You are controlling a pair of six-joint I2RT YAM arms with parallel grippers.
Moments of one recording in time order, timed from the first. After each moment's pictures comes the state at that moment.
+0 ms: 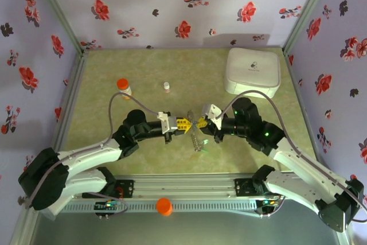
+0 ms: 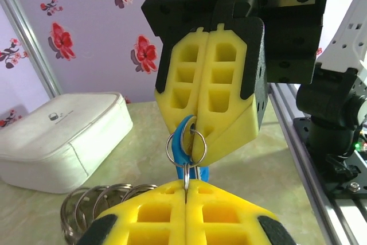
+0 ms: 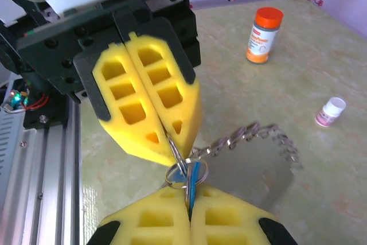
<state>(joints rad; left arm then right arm) -0.86 1.15 0.46 0.65 0.58 0.22 0.73 0.86 0.75 -0.39 -0.51 -0.31</state>
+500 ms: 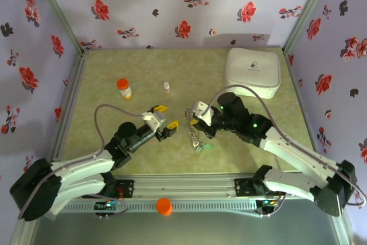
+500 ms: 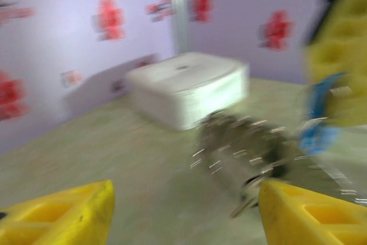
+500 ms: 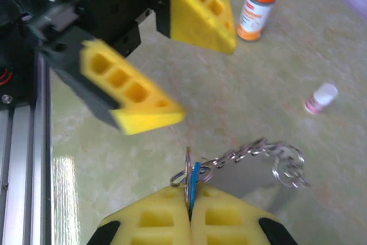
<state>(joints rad) -0.86 0.96 0.25 0.72 -0.05 0.09 0.84 1.06 0.89 -0.42 -0.37 -0.36</state>
